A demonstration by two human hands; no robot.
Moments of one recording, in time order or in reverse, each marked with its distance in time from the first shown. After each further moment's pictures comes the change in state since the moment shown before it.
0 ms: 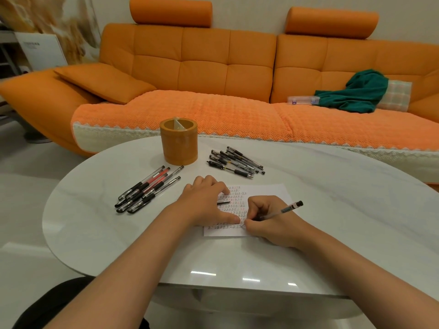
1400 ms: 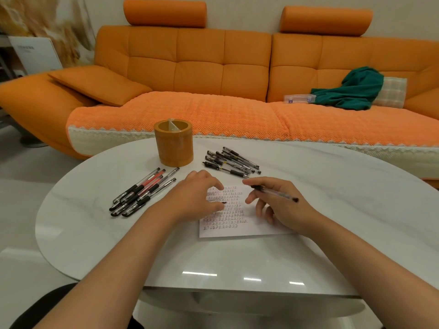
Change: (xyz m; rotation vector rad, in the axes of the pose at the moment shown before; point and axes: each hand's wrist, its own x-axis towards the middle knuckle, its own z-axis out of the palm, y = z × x) left_hand -0.006 -0.007 -0.018 -0.108 0.056 0.044; right_hand 0.008 -0.005 -0.026 0.283 0.179 0.087
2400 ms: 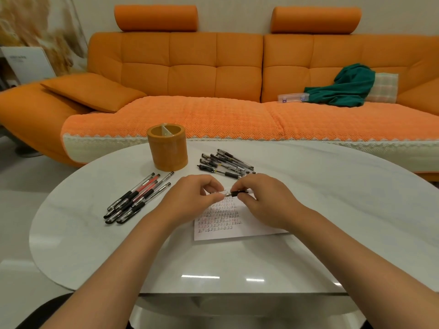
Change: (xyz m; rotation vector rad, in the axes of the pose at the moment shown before) left_hand 0.002 0.005 0.004 -0.362 0.200 0.018; right_hand 0.012 -0.015 0.009 -0.913 0.017 -0.281
